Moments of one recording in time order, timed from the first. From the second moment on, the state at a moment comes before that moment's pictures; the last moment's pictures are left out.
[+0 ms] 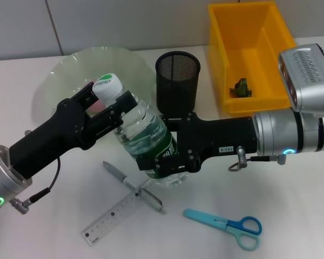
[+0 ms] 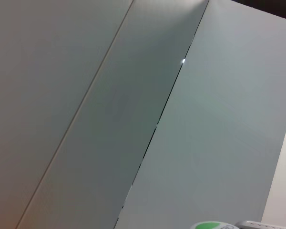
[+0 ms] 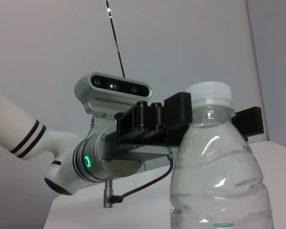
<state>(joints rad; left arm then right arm) -0.54 -2.08 0.85 0.12 1.34 1.75 -1.05 0.67 2.08 -0.98 -0.45 -1.74 -1.56 1.22</state>
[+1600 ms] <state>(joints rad) -0.54 -2.08 0.84 0.12 1.34 1.75 -1.05 0.67 2.08 -0.98 -0.45 -1.74 -1.56 1.22</state>
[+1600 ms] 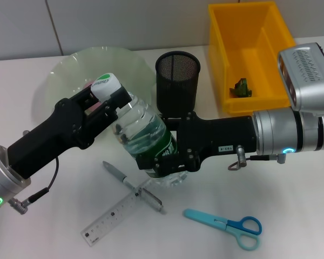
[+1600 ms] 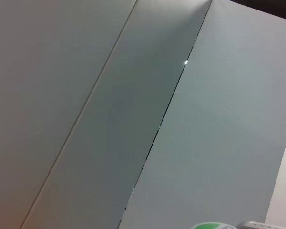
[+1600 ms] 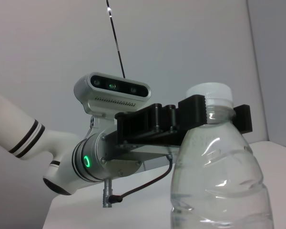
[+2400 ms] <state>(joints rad) -0.54 -2.08 0.85 0.12 1.34 1.76 -1.05 0.67 2.08 -0.97 -0.45 -1.74 -1.56 1.22</state>
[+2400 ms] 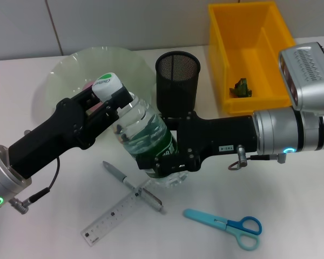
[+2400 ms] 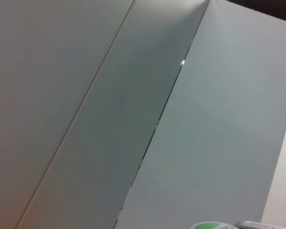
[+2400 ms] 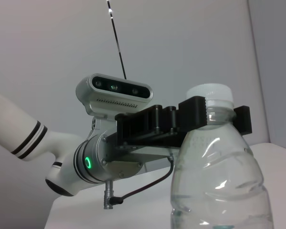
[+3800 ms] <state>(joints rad) -0.55 -2.08 0.84 0.12 1.34 1.76 -1.06 0.67 2.08 -1.01 -0.46 -1.72 -1.52 1.23</state>
